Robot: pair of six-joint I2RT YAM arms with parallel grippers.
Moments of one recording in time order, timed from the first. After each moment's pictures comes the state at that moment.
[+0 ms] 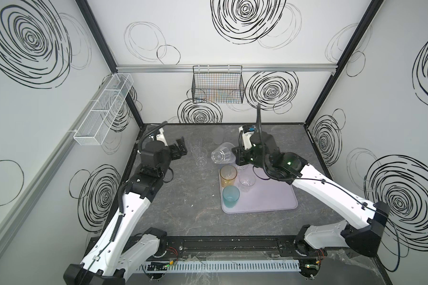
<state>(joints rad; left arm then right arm) -0.32 0.95 0.94 -0.28 -0.20 -0.42 0.74 1.31 1.32 -0.55 0.11 0.50</state>
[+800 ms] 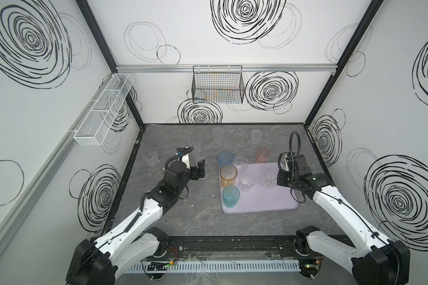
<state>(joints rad) -0.47 0.98 0.59 0.01 -0.17 -0.39 0.29 1.02 0.80 -0.77 0.10 0.45</state>
